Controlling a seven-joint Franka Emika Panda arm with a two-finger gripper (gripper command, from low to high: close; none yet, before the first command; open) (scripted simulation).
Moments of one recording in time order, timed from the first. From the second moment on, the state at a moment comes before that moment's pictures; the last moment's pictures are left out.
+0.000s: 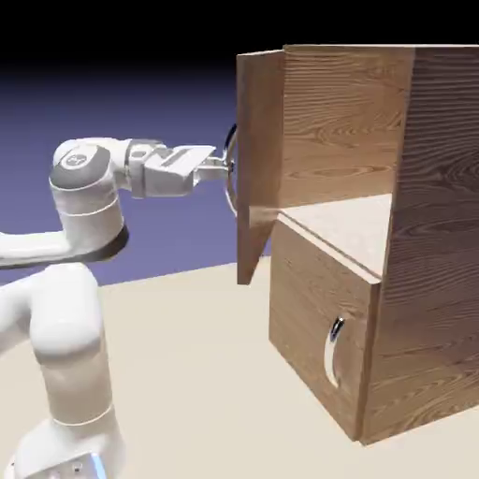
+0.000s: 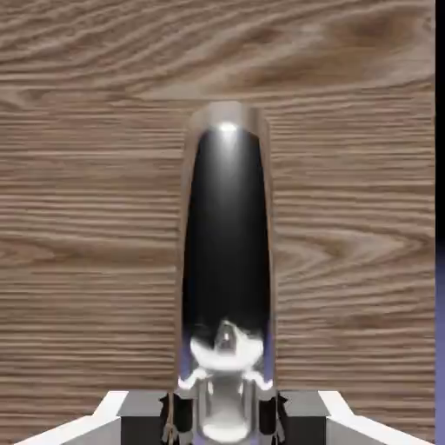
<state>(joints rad) -0.01 -1.66 0.20 -3.06 -1.14 2.49 2.08</state>
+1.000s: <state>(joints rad) -0.40 -1.76 1.04 -2.45 -0.29 1.59 1.87</state>
